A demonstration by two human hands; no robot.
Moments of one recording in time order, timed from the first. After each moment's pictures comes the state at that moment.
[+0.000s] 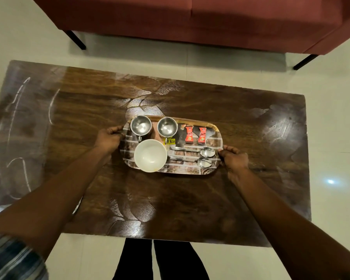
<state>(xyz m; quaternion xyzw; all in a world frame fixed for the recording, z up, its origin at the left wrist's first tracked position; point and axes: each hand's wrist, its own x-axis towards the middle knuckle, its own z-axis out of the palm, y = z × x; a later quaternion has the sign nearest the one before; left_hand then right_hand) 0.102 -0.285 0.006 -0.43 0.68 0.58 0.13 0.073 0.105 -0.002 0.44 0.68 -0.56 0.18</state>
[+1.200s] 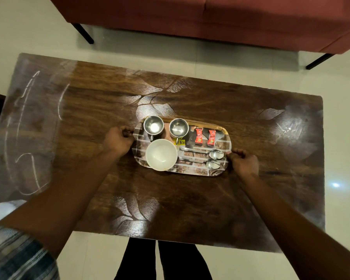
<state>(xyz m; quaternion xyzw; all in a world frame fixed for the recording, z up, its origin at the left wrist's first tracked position) 0.111 -0.296 0.003 -0.35 0.84 0.39 0.15 0.084 0.102 -0.009 0.35 0.82 -0.41 0.20</state>
